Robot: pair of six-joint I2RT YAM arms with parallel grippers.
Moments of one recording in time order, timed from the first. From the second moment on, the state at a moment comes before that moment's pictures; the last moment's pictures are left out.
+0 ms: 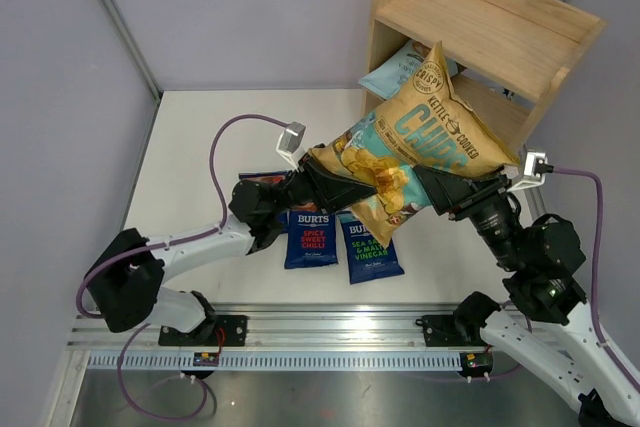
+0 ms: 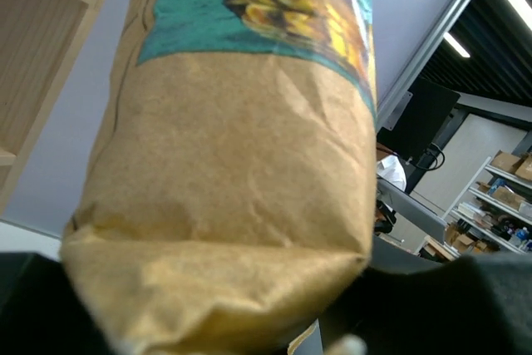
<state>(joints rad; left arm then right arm) -0.86 1.37 0.78 1.28 0.52 -1.05 0.69 0.48 0.80 0.11 0.02 0.78</state>
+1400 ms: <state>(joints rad) -0.94 1.61 1.09 0.58 0.04 -1.11 0.69 0.22 1.15 -0.53 0.70 0.48</state>
